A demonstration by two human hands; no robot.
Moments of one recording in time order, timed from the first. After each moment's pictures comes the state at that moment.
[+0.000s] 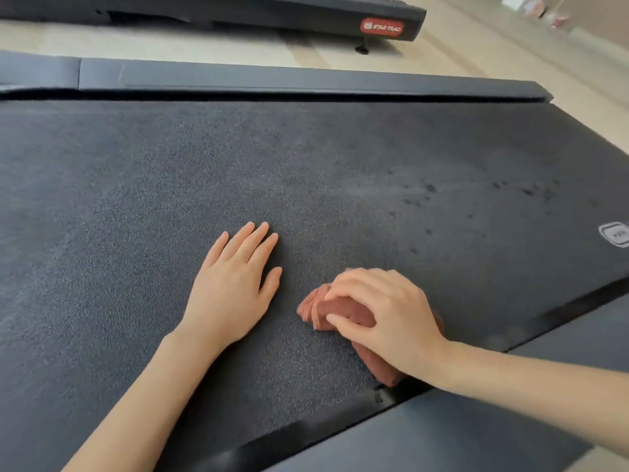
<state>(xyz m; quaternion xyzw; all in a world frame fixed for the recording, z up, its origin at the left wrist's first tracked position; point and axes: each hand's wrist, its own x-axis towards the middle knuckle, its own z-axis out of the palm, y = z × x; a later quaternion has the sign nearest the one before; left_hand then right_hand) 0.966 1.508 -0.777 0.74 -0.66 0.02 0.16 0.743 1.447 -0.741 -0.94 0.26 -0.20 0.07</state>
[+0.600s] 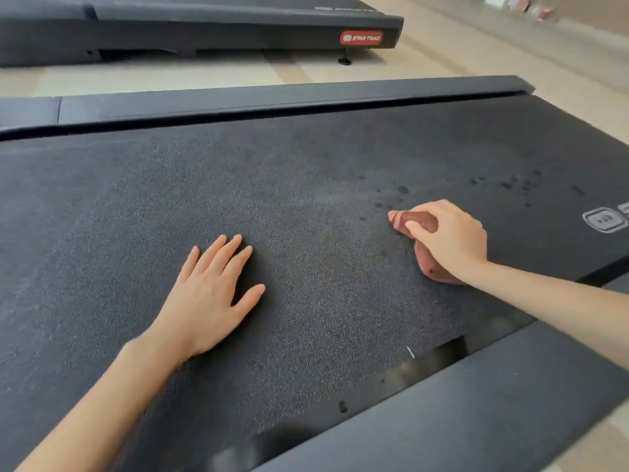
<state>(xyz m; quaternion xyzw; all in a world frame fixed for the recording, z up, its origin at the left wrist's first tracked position) 0.961 1.502 -0.764 0.73 -0.67 -0.04 0.11 0.664 1.307 -0.733 -0.79 0.57 -0.20 0.04</state>
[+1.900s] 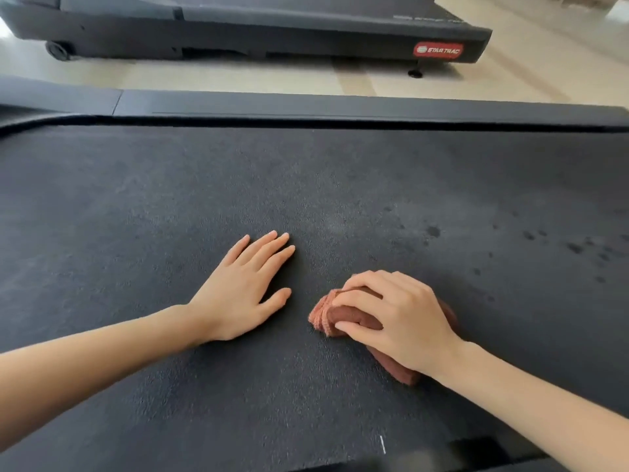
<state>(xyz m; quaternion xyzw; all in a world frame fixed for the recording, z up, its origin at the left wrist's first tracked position) 0.931 1.438 -0.771 0.71 -0.70 0.00 0.10 0.695 1.322 -0.747 -0.97 0.11 -0.23 0.03</state>
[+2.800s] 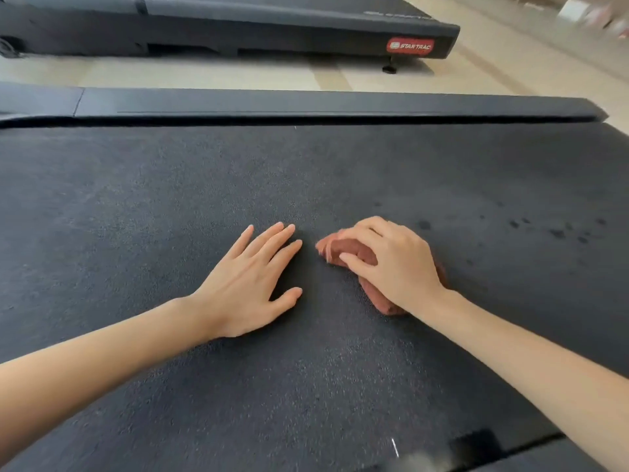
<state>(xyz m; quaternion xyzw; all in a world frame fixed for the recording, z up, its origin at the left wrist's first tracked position) 0.928 1.419 -0.757 0.68 -0.73 0.02 0.09 0.730 1.279 -0.747 -0.93 0.28 -0.23 0.00</state>
